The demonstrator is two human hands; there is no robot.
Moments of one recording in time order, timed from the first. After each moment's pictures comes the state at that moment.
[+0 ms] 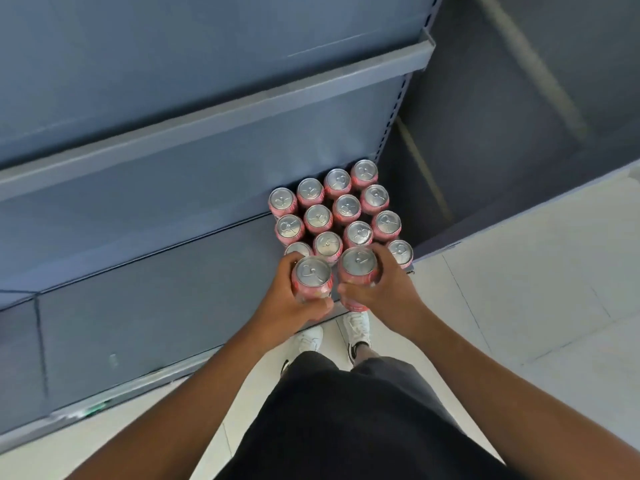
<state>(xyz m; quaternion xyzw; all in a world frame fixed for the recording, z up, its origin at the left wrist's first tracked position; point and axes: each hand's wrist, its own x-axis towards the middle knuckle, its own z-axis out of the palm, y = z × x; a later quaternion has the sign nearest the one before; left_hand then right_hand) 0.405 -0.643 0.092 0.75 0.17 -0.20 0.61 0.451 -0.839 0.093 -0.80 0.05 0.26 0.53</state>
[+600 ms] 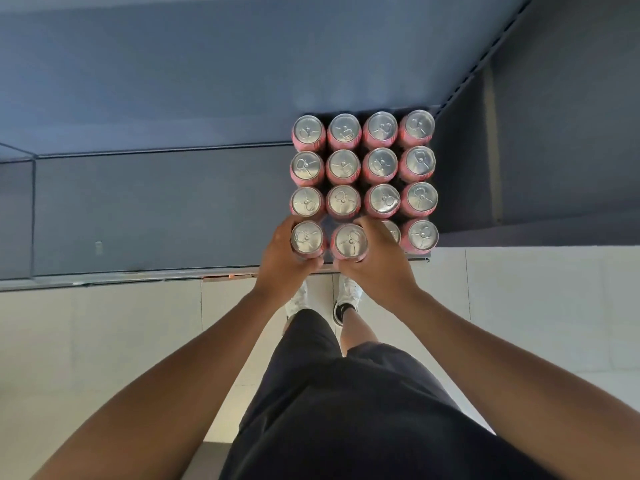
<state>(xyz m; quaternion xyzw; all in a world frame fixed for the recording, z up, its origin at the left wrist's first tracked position) 0.397 -0.680 0.007 0.79 0.32 -0.06 0.52 0.478 -0.843 0.014 -0.89 -0.19 0.24 0.35</state>
